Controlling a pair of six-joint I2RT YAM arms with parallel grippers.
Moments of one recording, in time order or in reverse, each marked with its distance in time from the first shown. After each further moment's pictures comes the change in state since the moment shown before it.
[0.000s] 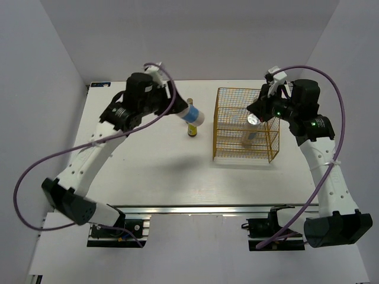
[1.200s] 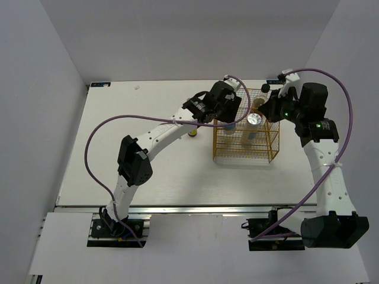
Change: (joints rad) left arm -0.369 0.775 0.645 -0.010 -0.280 0.280; right arm -0.122 -0.016 -0.044 0.006 0.064 0.072
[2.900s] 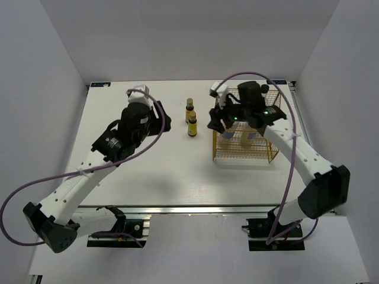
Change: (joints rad) left arm 0.226 -0.955 -0.863 0.082 -0.176 -0.282; right arm 0.431 0.274 0.050 0.041 -0.013 -0.288
